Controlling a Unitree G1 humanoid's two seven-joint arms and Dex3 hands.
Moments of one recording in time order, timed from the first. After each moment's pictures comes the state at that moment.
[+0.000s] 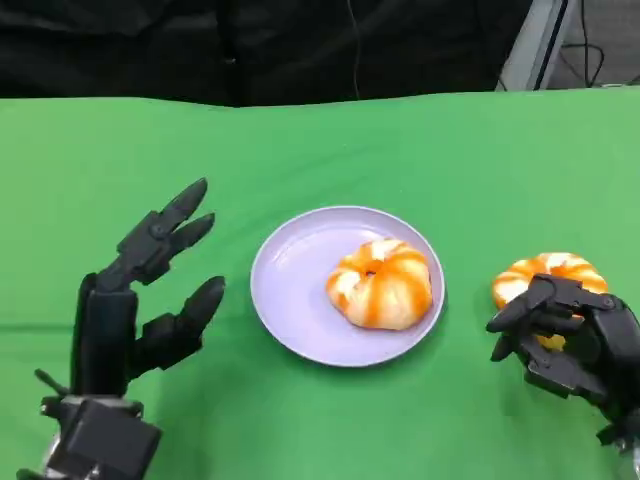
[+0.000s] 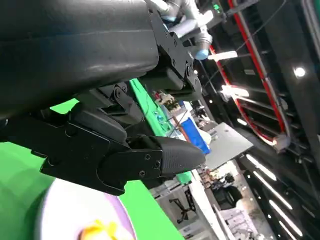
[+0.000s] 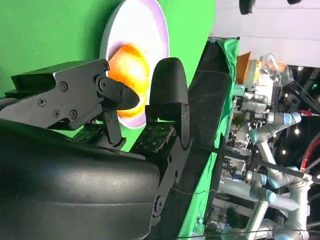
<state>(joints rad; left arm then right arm) -0.28 0.14 -0.03 0.81 0.22 -1.11 0.32 -0.35 -0.05 -0.14 1.06 0.15 -1.00 0.48</state>
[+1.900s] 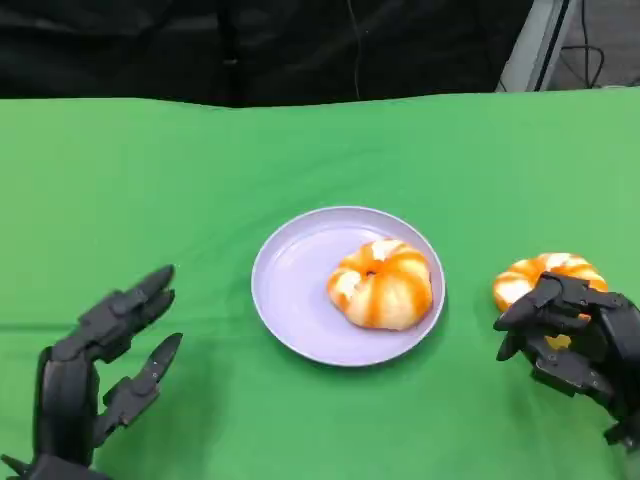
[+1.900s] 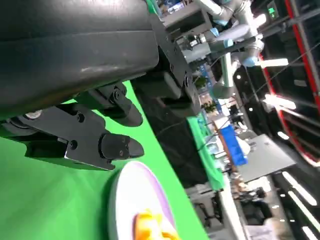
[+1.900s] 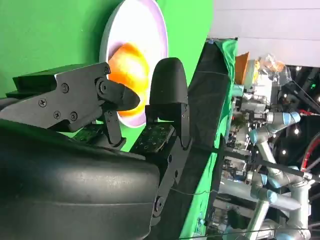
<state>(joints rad) -0.14 0.07 0.16 0.87 0.19 -1.11 0.14 -0.35 -0.06 -0.17 1.06 0.17 -0.99 0.52</state>
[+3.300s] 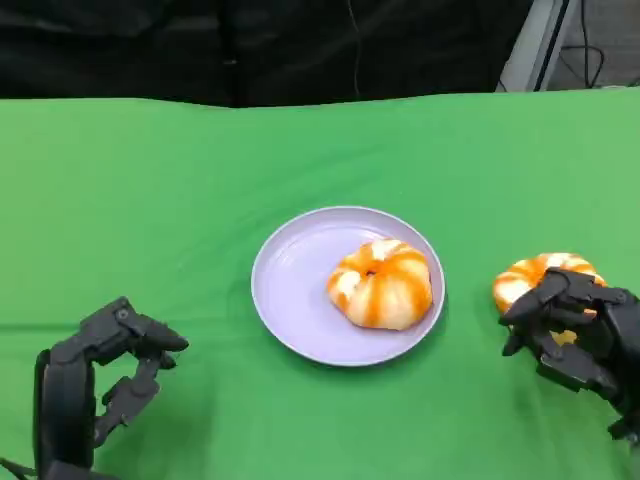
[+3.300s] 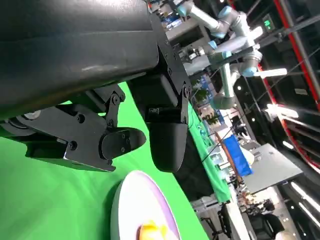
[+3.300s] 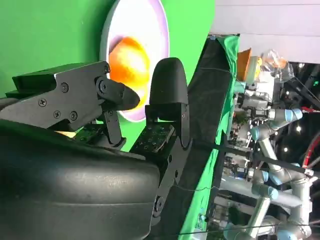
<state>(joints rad) -0.12 0.08 0.13 0.81 0.23 -1.10 0.25 -0.37 -0.07 -0.18 1.08 0.16 -0.99 0.51</state>
